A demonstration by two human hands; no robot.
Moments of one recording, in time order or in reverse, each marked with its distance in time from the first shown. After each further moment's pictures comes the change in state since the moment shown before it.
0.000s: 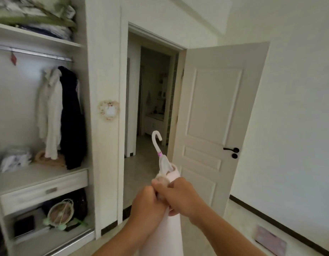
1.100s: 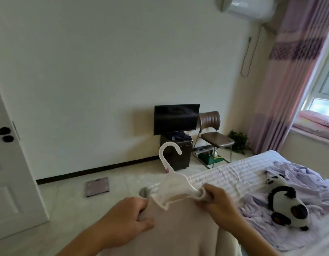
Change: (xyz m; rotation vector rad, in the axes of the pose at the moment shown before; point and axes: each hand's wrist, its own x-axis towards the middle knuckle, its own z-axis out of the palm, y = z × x) left_hand -0.136 0.136 0.419 0.277 -1.375 0.986; right_hand -0.389 0.351 -0.275 -0.240 1.097 0.657
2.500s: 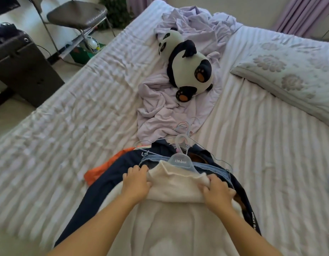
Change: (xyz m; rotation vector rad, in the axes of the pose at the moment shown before) left_hand 0.471 0.009 0.661 0.459 -0.589 0.157; right_hand -0.043 0.656 0.066 -0.236 0.179 1.282
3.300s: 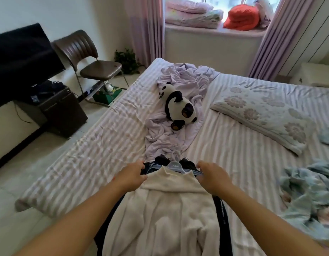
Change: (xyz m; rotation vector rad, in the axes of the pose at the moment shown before) left_hand -0.235 0.043 -0.223 -0.128 -0.021 0.071; right_hand -0.189 -0.040 -0.237 -0.179 0.046 -0.445
